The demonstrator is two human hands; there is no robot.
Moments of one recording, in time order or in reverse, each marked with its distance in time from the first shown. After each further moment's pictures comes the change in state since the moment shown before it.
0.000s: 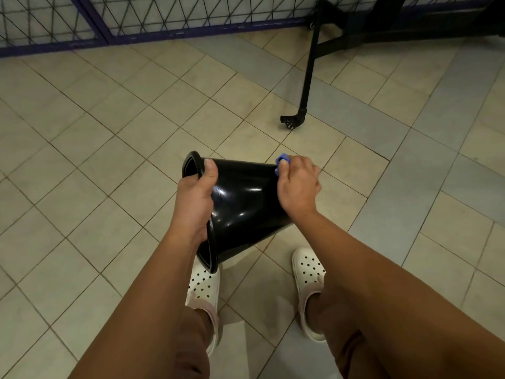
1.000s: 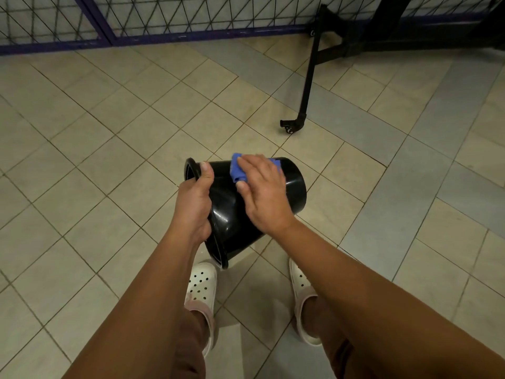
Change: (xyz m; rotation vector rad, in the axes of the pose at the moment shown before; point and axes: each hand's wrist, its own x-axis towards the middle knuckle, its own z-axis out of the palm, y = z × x) left_hand 0.015 -0.013 -0.004 -0.153 0.015 -0.088; right_hand -0.032 -0.025 0.008 0.054 -0.118 -0.596
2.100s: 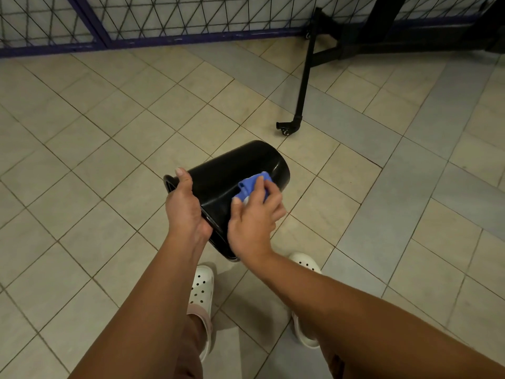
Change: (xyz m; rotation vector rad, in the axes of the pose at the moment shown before) left_hand 0.006 -0.006 0.008 -0.357 0.285 -0.141; right_hand -0.029 -0.050 0.018 0.119 0.132 0.595
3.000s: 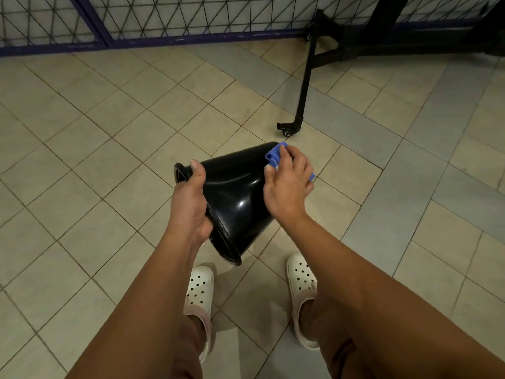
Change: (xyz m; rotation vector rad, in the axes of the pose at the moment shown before) left_hand -0.013 0.010 0.002 0.170 -0.238 0.090; right_hand 0.075 0.018 -0.035 -0.174 0.050 -0.122
